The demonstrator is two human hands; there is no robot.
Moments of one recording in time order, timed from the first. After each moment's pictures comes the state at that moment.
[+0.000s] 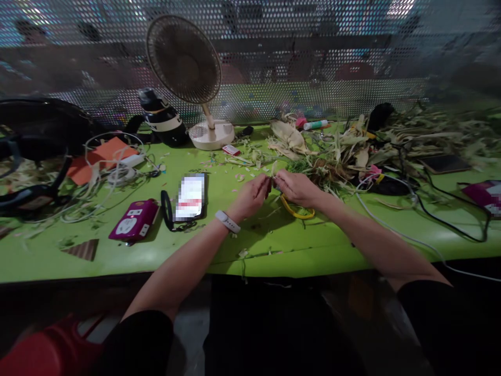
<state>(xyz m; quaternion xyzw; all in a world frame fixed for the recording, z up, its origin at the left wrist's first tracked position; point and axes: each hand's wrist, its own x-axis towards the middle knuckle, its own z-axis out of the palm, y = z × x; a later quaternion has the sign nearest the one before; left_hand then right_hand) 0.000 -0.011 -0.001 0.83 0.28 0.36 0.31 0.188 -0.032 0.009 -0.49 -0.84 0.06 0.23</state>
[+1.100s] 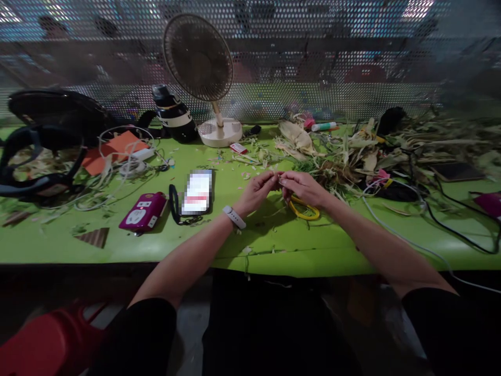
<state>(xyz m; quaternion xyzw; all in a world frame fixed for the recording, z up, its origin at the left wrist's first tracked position) 0.010 -0.004 -0.012 0.69 0.24 0.44 0.52 0.181 -0.042 0.020 -0.45 -0.70 0.42 0.35</state>
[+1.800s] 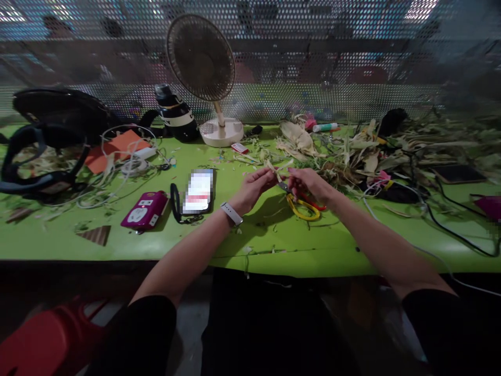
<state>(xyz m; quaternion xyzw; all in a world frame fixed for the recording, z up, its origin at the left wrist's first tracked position) 0.007 -0.002 -0.003 0.48 0.27 0.45 0.71 0.190 -0.039 0.024 -0.49 -0.57 0.54 0.37</state>
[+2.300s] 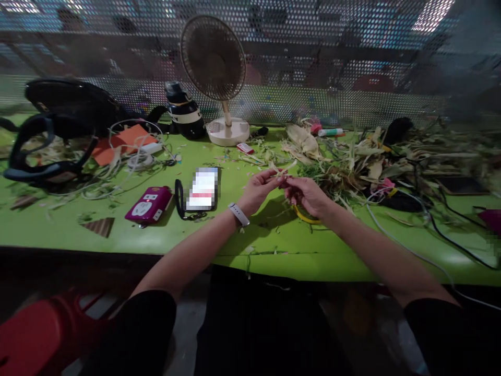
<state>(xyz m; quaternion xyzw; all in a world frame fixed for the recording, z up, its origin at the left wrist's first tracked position) 0.013 -0.006 -0.009 0.49 0.25 0.49 0.67 0.166 -0.040 0.008 -0.43 -0.43 0.63 0.48</state>
